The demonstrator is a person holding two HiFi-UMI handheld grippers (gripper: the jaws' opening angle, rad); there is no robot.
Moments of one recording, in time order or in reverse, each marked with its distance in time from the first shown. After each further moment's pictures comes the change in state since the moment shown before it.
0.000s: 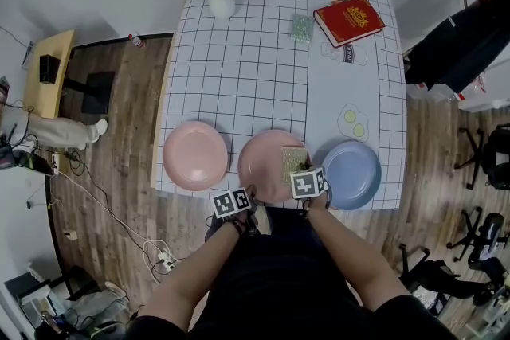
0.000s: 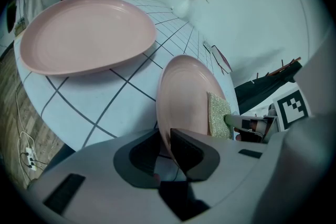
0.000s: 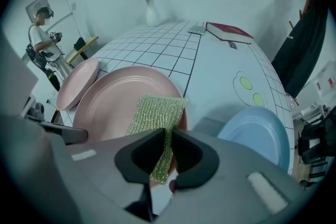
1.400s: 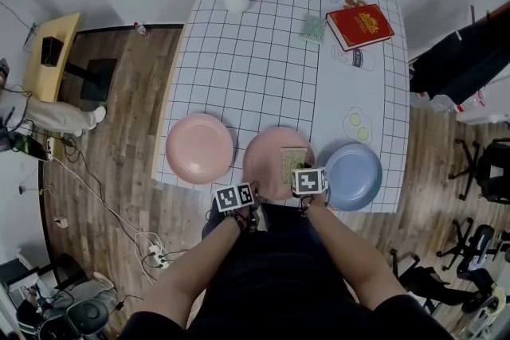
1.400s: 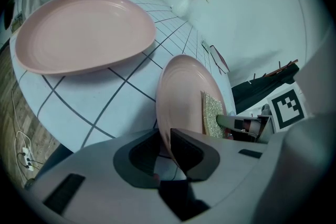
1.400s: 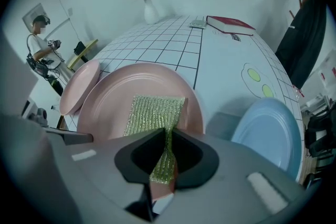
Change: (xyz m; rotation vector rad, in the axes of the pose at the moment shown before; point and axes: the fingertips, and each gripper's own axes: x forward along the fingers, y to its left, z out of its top) left arm 0.001 -0.004 0.002 0.001 0.014 -0.036; right arm 0.017 0.008 -0.010 0.035 0.038 0.025
